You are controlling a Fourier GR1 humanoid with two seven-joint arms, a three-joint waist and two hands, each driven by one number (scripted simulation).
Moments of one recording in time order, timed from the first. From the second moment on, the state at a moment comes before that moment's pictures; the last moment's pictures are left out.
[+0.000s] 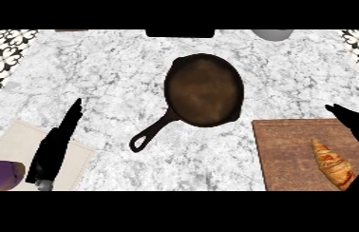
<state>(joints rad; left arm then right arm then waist) 0.04 0.46 -0.24 -1.56 0.07 0.24 0.10 -0.04 -0.96 0.23 -1.95 0.25 0.40 0.79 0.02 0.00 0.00</state>
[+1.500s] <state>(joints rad) 0.07 0.38 -0.15 -1.58 -0.02 0.17 0.12 -0.09 -0.69 0.36 -1.74 0.55 0.60 0.91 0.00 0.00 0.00</state>
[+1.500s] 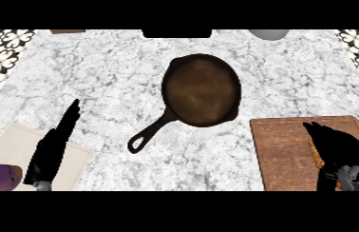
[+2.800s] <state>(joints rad) 0.10 0.28 -0.07 -1.62 -0.11 0.07 0.13 -0.02 -0.57 0.20 -1.51 0.83 0.49 0.60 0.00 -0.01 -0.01</state>
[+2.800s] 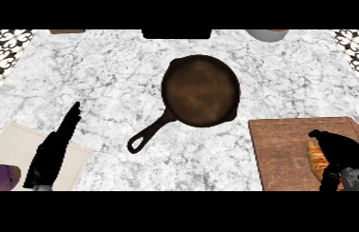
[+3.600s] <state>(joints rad) 0.11 0.27 -0.03 -1.60 -0.13 0.07 0.12 0.17 -0.23 0.12 -1.83 0.91 0.28 0.97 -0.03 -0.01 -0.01</state>
